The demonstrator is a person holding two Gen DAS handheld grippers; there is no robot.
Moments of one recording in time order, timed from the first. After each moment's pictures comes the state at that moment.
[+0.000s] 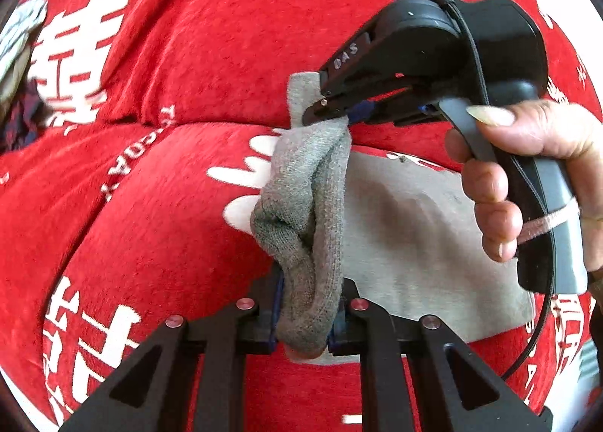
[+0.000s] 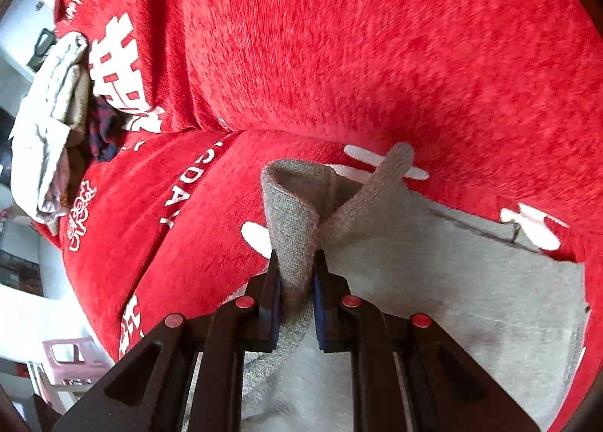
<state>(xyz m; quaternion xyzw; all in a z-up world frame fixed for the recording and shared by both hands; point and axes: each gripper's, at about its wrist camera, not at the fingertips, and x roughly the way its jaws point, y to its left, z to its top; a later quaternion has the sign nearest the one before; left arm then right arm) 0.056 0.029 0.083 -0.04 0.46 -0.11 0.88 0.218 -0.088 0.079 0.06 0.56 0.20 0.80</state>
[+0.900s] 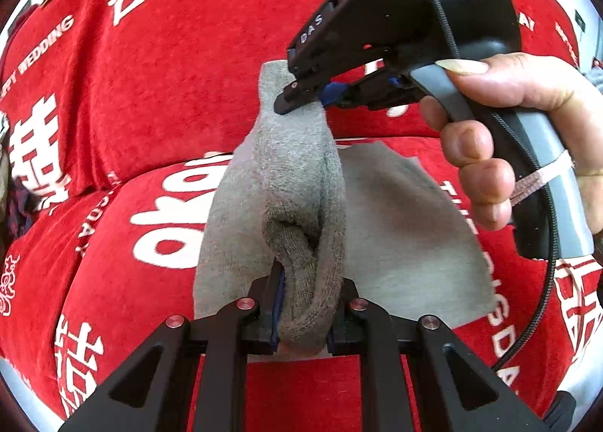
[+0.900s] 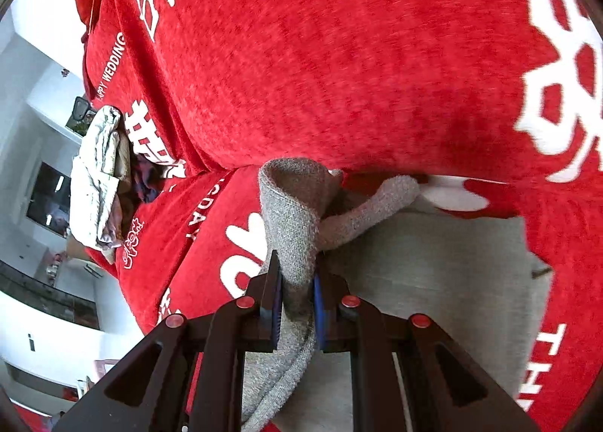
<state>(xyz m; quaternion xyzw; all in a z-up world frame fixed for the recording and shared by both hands) 0.014 -0.144 0.104 0.10 0.44 -0.13 0.88 0.185 -0.263 0.090 0.19 0.51 0.24 0.80</state>
